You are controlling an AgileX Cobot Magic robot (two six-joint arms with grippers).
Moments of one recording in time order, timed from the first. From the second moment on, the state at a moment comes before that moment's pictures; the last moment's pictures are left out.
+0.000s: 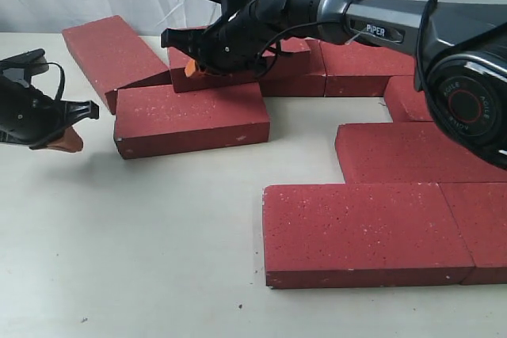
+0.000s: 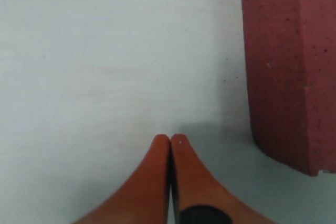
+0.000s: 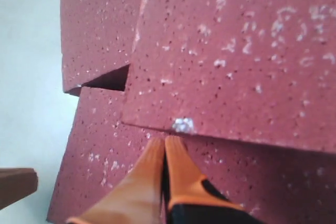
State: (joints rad) left arm 0.05 1.89 -1.00 -0.65 0.50 0.44; right arm 0.54 2.37 -1.95 0.65 0.59 -0.12
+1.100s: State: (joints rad) left arm -0.07 2.10 -1.26 -0.76 0.43 0.53; right arm 0.48 2.25 -1.96 0.15 1.00 0.08
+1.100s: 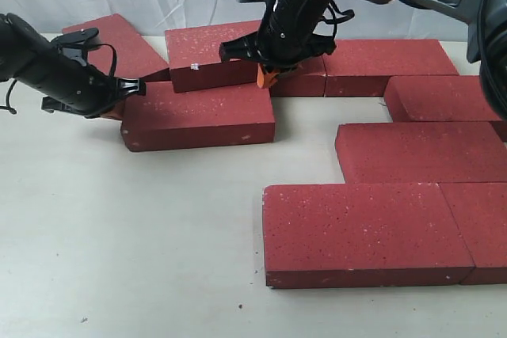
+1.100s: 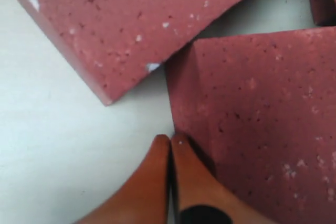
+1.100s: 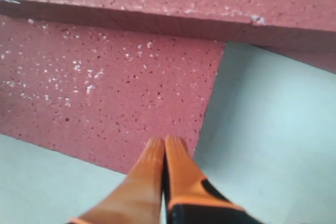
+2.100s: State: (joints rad) left arm -0.19 2.17 -1.37 -0.85 0.45 0.61; right arm 0.48 2.25 -1.96 0.25 1.00 0.09
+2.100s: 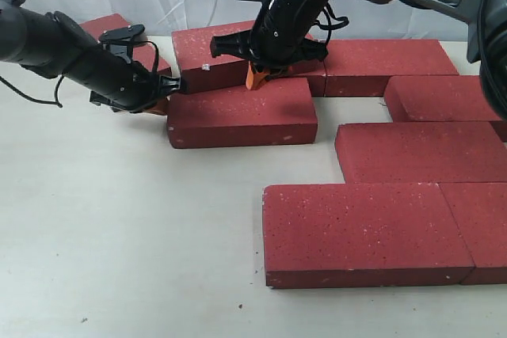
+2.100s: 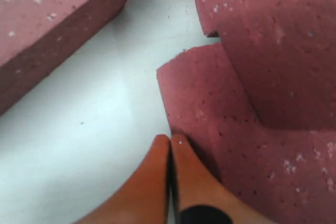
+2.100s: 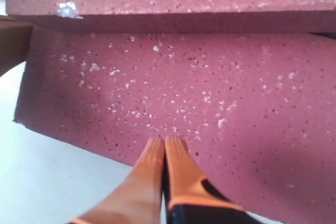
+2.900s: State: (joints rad) left arm -0.16 2.11 -1.38 -0.71 0.51 0.47; right arm 0.48 2.25 -1.96 0.25 1.00 0.09
